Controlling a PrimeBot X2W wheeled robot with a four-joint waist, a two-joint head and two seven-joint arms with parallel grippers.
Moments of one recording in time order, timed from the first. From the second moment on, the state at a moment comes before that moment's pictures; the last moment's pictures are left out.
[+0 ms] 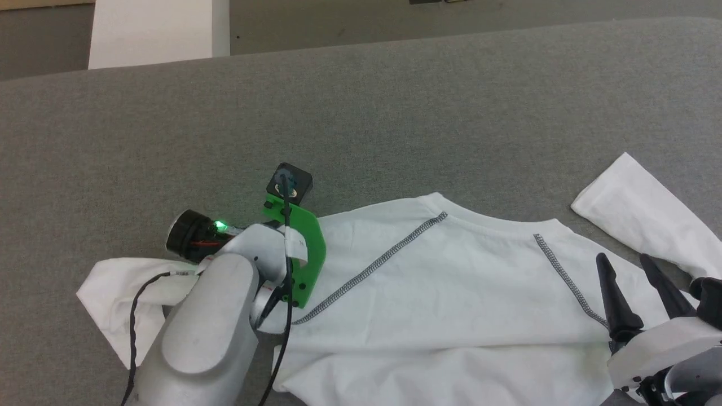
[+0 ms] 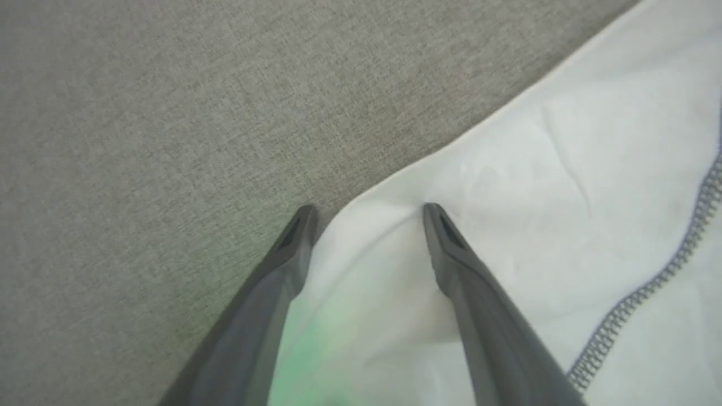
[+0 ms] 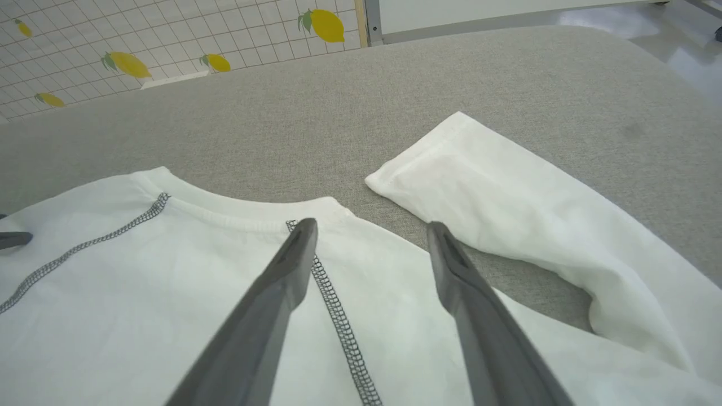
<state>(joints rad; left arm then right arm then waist) -0.50 0.16 -0.40 0.31 -0.14 -0.10 0.75 0.08 -0.09 -0.14 -0.16 0.25 0.13 0.20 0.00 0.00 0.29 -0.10</state>
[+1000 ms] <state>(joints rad) -0.31 0.19 -0.24 0.20 -0.24 0.08 0.50 -0.17 -0.39 0.09 0.06 0.25 0.13 0.41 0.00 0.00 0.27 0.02</state>
